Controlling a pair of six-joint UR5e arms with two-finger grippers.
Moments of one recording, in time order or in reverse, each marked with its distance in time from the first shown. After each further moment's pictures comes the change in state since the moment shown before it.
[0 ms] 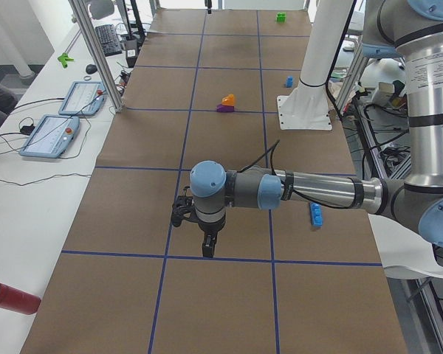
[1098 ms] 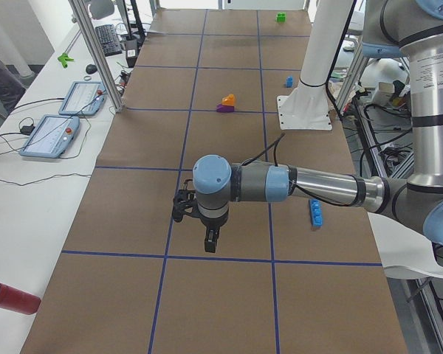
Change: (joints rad) left arm -0.060 0.001 -0.053 0.085 -0.055 0.039; right arm 0.165 -0.259 0.023 0.122 -0.002 -0.095
